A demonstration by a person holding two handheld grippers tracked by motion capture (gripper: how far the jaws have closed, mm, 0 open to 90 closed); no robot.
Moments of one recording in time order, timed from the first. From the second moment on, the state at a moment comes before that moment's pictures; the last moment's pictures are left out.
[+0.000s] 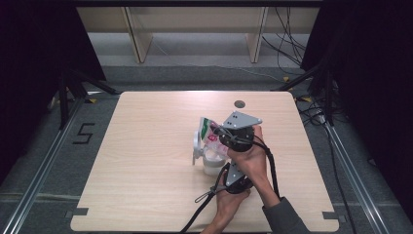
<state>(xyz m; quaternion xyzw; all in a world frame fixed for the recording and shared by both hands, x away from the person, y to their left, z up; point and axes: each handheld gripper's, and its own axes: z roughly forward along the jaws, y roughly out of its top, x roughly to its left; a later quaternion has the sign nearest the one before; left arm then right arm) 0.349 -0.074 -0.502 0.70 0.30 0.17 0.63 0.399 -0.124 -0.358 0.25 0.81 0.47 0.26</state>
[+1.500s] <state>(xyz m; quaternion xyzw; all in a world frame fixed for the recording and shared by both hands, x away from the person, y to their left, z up) 0.346 -0.071 -0.505 0.69 0.30 0.16 0.63 0.397 -0.141 -0.353 0.27 0.79 0.51 0.22</state>
